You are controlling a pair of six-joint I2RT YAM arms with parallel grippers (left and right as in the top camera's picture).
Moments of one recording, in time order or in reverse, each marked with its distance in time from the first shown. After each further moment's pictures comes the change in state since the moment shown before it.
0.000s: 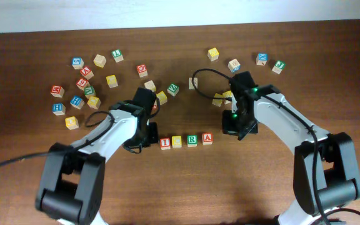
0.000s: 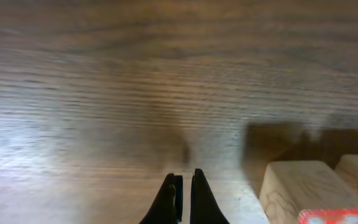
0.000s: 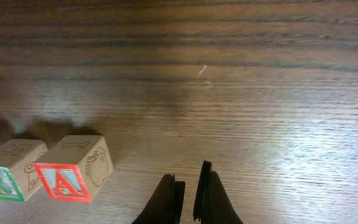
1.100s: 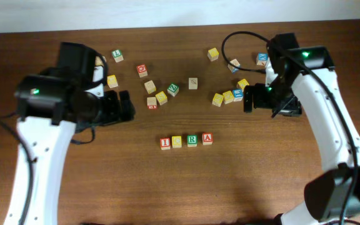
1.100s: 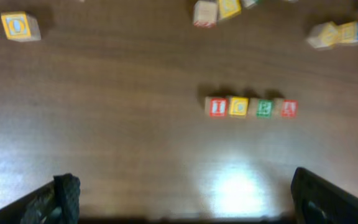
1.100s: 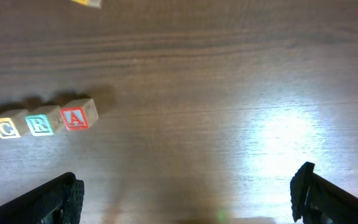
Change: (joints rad) left arm 0.173 -0.315 0.670 -0.741 0.048 0.083; right arm -0.169 -0.063 0.474 -0.565 0.095 -0.131
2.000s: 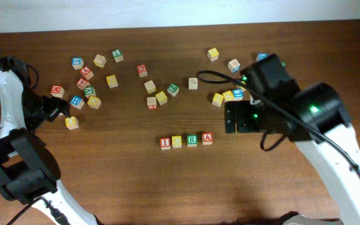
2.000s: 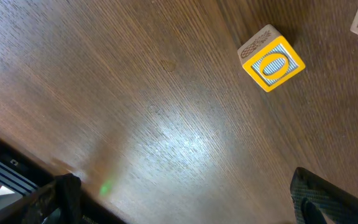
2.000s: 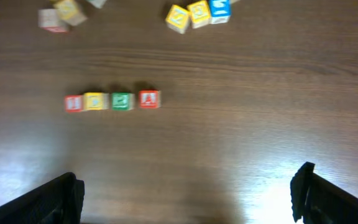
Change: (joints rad) left arm 0.591 0.562 0.065 -0.019 -0.074 -0.242; right arm 0.373 -0.313 0.077 -0.071 0.172 0.224
